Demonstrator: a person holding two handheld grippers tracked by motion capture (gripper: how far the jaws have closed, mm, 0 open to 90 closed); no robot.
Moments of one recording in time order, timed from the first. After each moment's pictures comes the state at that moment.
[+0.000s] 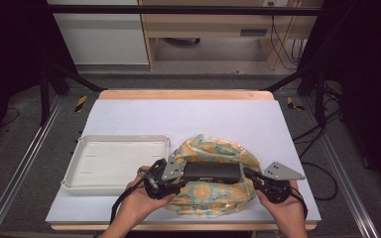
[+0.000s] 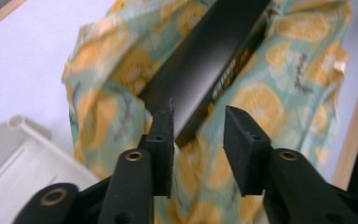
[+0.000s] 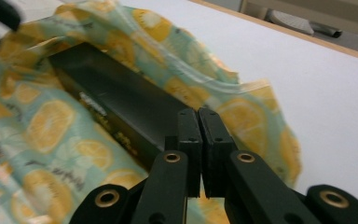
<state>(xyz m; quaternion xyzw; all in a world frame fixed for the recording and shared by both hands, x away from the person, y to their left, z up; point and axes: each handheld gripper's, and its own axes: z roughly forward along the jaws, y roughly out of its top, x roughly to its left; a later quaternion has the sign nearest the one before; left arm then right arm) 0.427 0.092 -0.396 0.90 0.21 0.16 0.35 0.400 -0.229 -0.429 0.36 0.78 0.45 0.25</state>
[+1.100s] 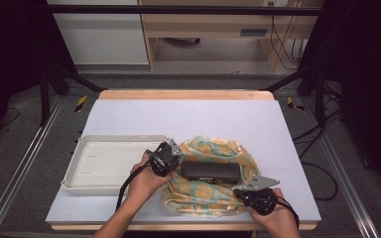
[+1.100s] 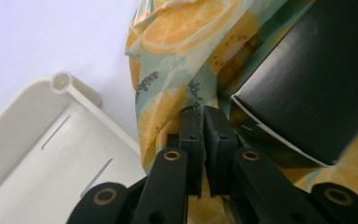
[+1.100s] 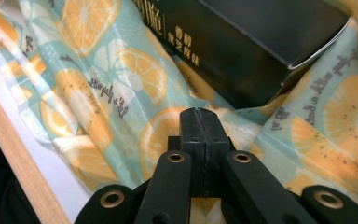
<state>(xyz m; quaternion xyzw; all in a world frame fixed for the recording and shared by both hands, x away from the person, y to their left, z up) 0.491 0.095 -0.434 0.91 0.29 0.19 0.24 0.394 -0.209 -0.472 0.34 0.86 0.35 0.15</state>
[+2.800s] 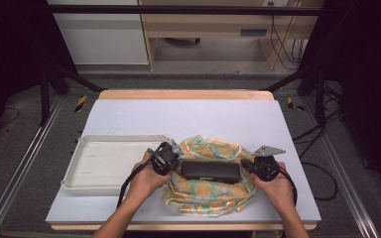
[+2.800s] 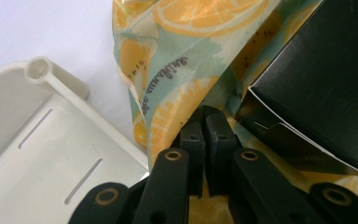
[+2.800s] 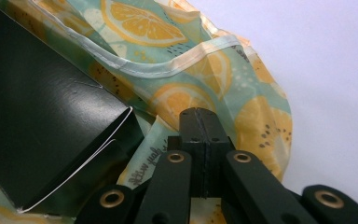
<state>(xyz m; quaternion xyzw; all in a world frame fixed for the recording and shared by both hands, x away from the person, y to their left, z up) 0.502 0.096 -0.445 0.91 0.29 0.16 0.24 0.479 -0.236 -0.471 0.43 0.80 0.38 0.19</state>
